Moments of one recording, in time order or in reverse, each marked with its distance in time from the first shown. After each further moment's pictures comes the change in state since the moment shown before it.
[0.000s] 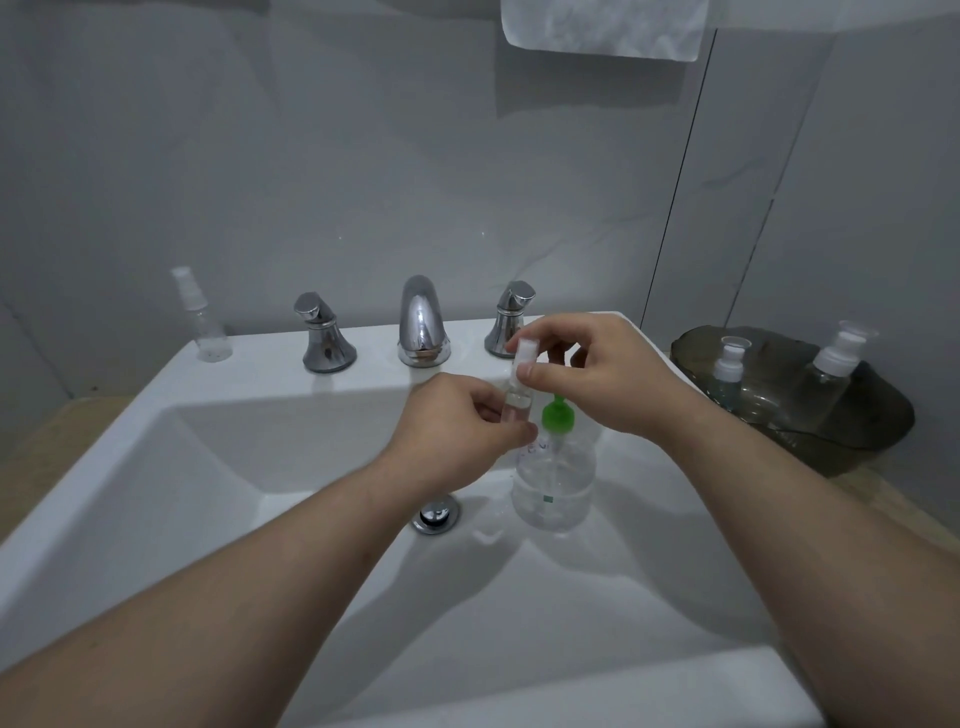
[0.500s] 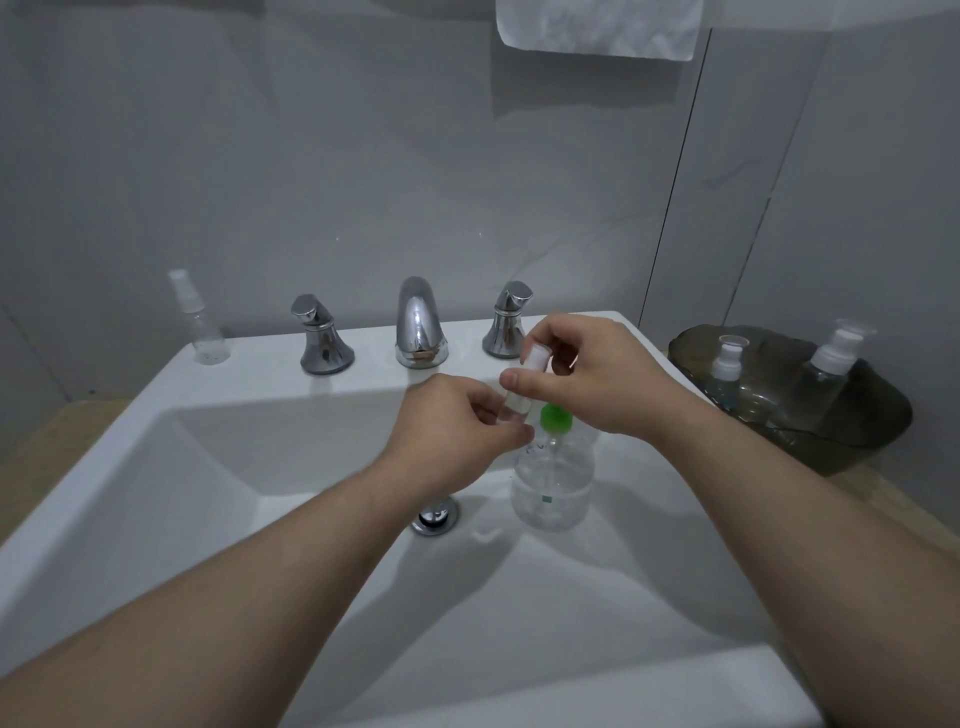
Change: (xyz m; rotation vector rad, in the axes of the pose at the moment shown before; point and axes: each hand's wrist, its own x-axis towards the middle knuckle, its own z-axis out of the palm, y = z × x) left_hand 0.001 -0.003 0.000 0.077 0.046 0.016; right_hand 0.002 0.005 0.005 -0.139 0.027 0.052
